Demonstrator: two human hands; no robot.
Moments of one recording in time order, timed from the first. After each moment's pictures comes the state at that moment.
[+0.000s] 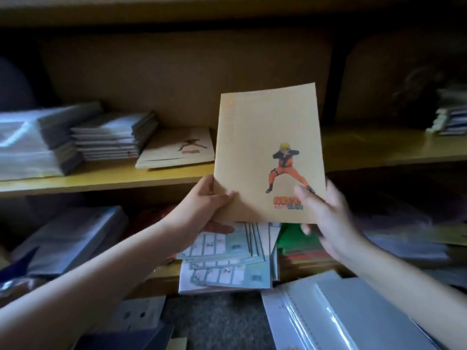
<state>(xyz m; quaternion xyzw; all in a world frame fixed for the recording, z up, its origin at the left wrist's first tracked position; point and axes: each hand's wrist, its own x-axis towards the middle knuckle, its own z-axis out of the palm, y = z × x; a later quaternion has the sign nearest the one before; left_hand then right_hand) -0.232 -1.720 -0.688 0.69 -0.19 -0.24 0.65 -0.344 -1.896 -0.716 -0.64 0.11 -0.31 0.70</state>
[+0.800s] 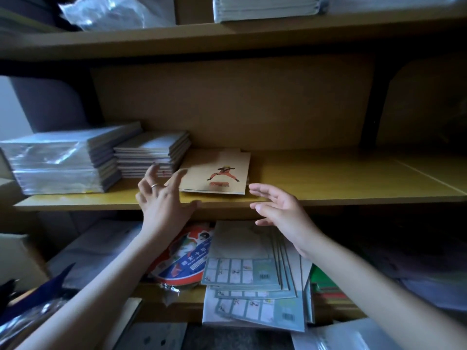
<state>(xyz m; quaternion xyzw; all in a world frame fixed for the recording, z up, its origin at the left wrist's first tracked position) -0.127 -1.649 -0.690 0.93 -0.15 0.27 0.22 -0.238 -1.842 -0.693 -0.76 0.00 -0.19 0.63</state>
